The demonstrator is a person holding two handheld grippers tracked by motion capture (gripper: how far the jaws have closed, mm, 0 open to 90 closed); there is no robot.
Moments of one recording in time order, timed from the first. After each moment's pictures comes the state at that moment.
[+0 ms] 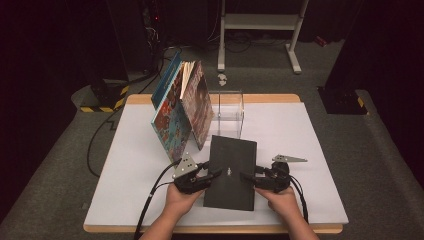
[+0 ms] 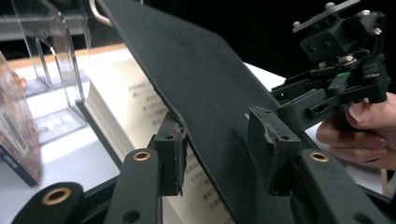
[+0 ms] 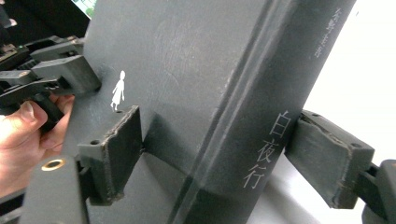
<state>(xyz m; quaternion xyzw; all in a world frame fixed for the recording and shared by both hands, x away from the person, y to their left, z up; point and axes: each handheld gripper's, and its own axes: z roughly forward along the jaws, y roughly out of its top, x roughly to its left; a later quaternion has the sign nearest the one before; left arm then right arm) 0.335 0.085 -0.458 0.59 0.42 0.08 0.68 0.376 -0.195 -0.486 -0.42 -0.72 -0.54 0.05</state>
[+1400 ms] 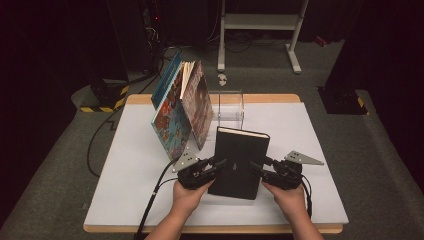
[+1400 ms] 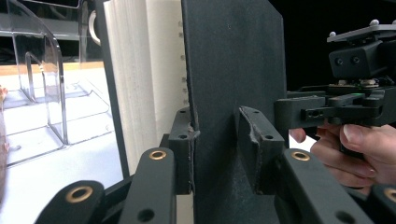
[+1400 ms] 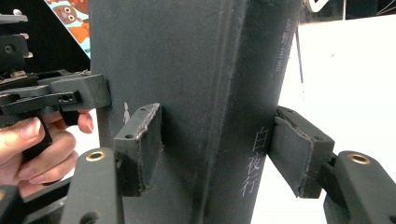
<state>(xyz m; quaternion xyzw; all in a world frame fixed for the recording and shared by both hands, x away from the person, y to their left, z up) 0.339 0.073 -0.436 0.53 0.44 0.06 0.72 0.360 -0.208 -0.446 -0.41 -0.70 -0.58 -0.07</state>
